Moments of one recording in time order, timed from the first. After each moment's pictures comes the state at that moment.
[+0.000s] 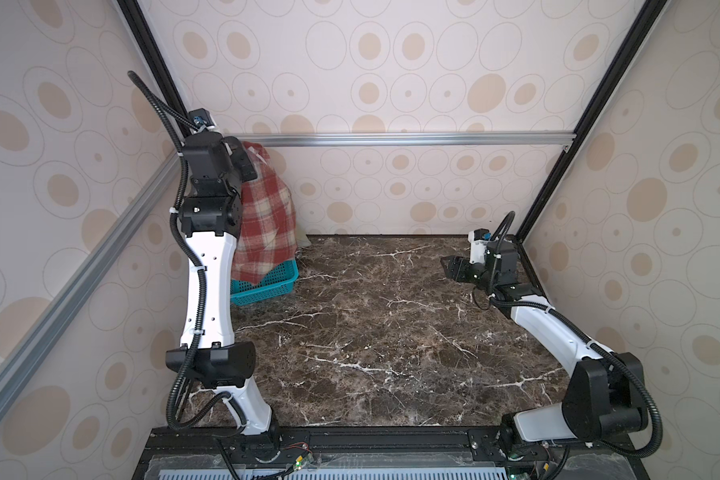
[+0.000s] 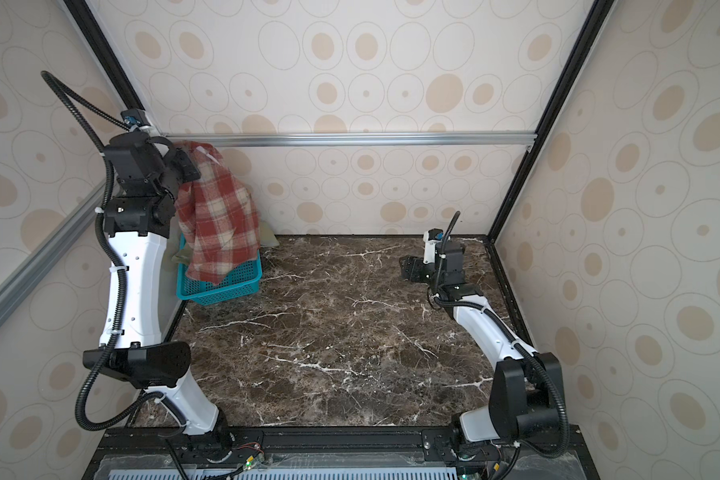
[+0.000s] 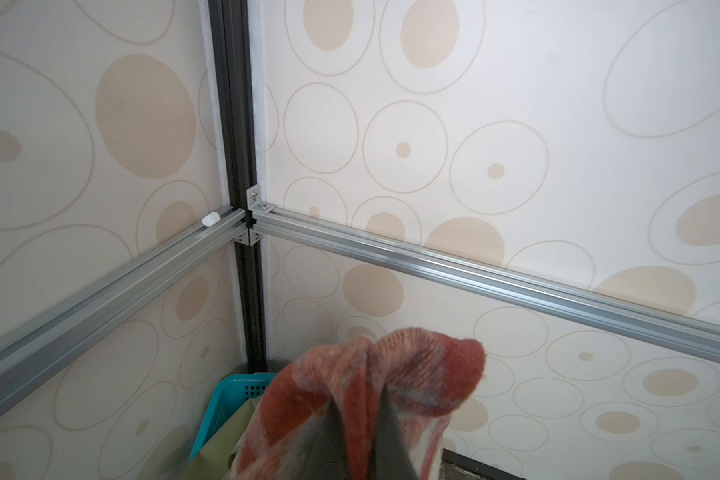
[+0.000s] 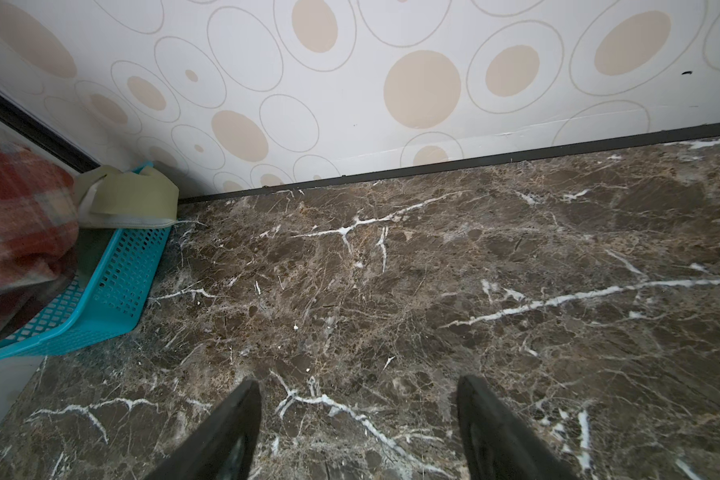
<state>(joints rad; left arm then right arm) 0.04 1.75 2.33 -0.62 -0.18 -0.19 0.17 1.42 1.03 -0.07 -0.20 0.30</state>
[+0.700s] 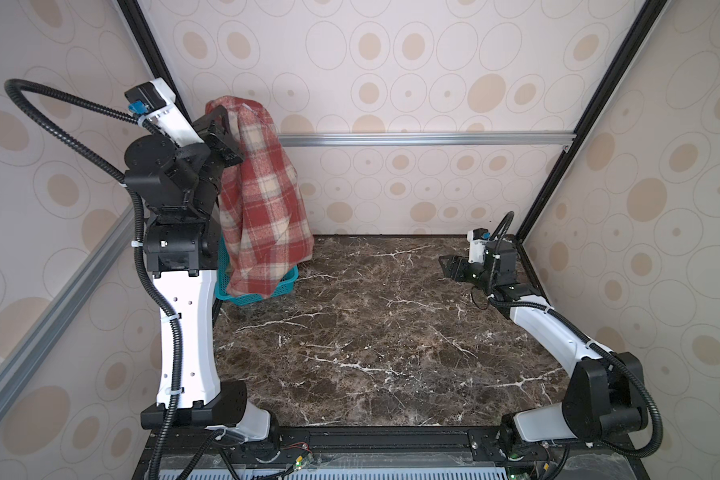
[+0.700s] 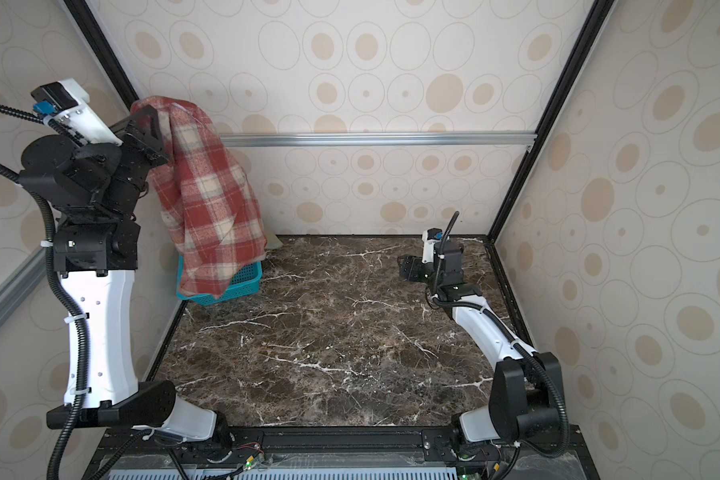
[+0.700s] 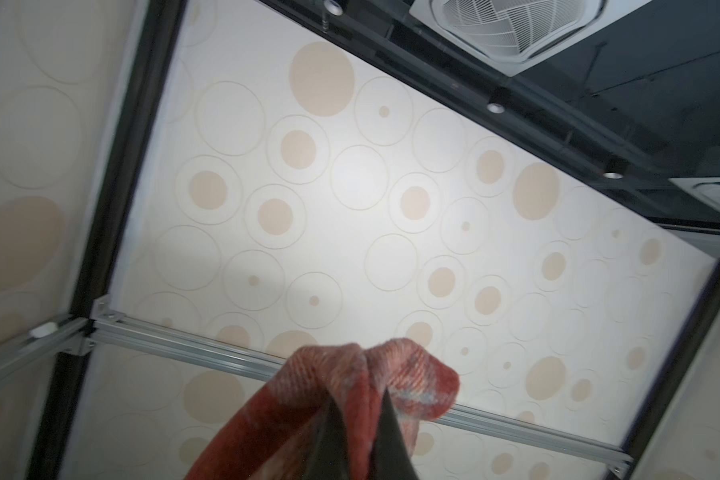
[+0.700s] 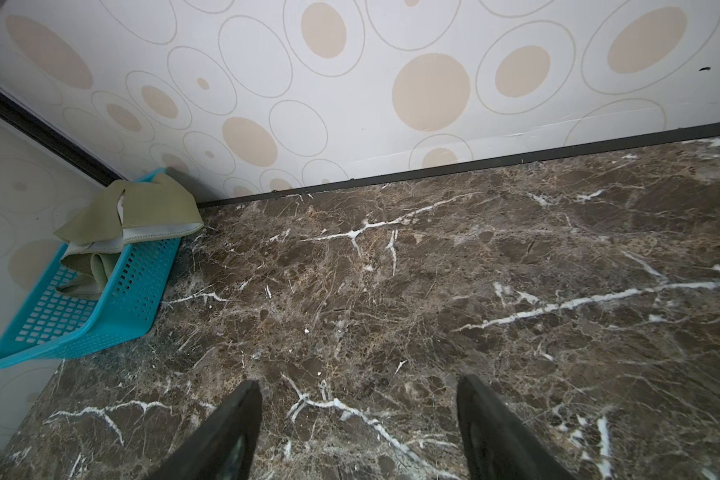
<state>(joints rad) 0.04 1.50 2.18 -0.31 0.15 -0.50 0.18 1.42 1.03 -0.06 -0.20 0.33</state>
